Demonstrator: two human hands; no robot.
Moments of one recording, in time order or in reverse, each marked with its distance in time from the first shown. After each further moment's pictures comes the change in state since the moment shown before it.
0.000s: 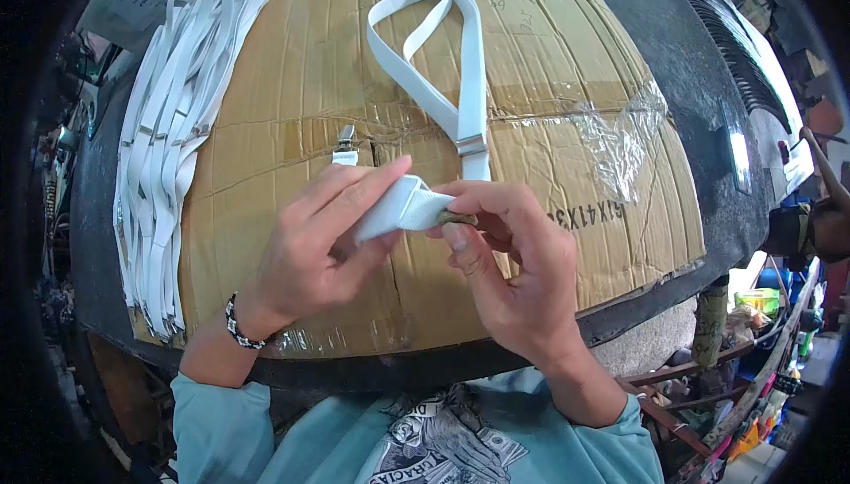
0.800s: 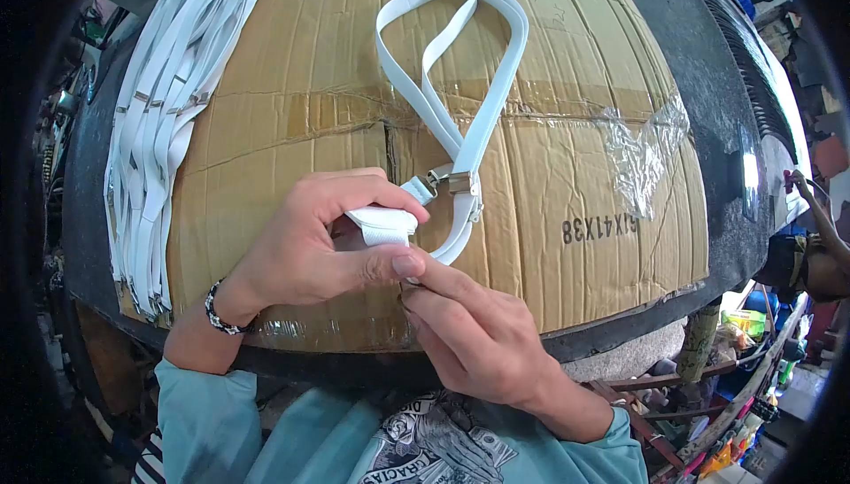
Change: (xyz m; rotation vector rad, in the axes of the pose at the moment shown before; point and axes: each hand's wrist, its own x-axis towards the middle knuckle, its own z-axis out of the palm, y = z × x) left_hand -0.004 -0.012 -0.002 -0.561 -0.197 -0.392; right_hand -0.023 -0.005 0.016 -0.428 -0.228 -0.388
